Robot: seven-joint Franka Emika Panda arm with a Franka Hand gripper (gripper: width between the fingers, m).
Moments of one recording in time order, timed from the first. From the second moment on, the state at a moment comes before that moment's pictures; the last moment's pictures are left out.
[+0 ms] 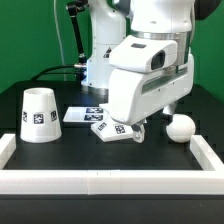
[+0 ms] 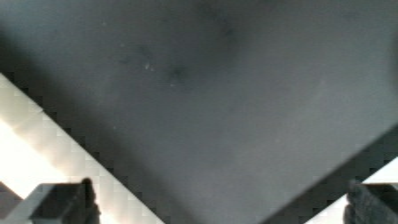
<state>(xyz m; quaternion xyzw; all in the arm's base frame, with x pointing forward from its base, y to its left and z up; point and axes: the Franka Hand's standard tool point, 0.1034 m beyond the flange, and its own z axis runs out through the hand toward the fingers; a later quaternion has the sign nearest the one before) 0.595 0.054 0.071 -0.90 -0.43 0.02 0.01</state>
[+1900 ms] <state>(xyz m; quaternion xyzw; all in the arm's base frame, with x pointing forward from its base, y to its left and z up) 0.491 0.006 0.088 -0.97 -0.22 -0.02 -0.01</state>
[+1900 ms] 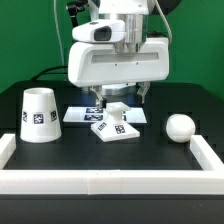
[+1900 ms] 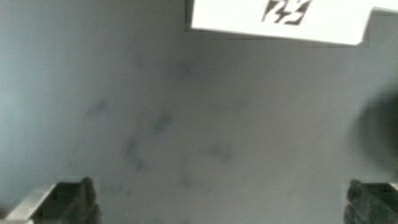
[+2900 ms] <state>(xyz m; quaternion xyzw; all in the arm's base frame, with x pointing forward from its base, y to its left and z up) 0.443 -0.007 0.072 -0.98 -0.21 0.01 0.00</state>
